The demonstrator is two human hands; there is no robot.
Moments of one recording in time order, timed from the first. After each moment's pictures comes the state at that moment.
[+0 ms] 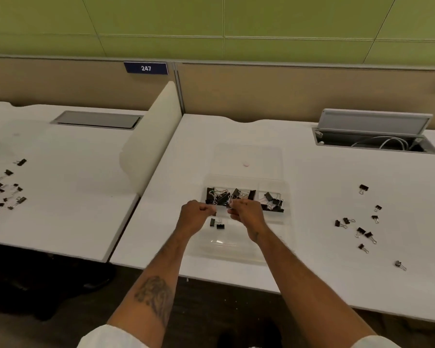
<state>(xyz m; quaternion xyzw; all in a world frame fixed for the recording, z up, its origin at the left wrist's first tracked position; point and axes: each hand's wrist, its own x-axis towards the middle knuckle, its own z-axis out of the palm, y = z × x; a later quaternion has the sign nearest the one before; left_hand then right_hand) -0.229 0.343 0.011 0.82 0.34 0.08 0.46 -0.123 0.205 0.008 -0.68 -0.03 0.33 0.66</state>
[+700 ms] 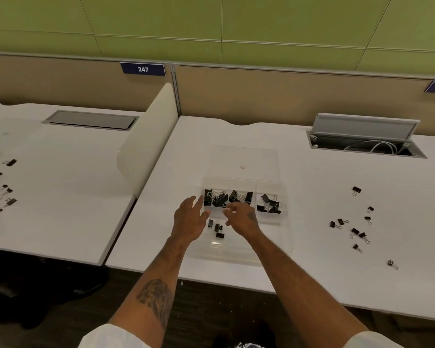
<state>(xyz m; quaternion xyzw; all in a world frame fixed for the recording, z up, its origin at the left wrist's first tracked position) -0.239 0.350 -0.009 0.92 0.30 0.02 0.23 -0.137 0.213 0.008 -0.84 -0.18 0.25 0.45</state>
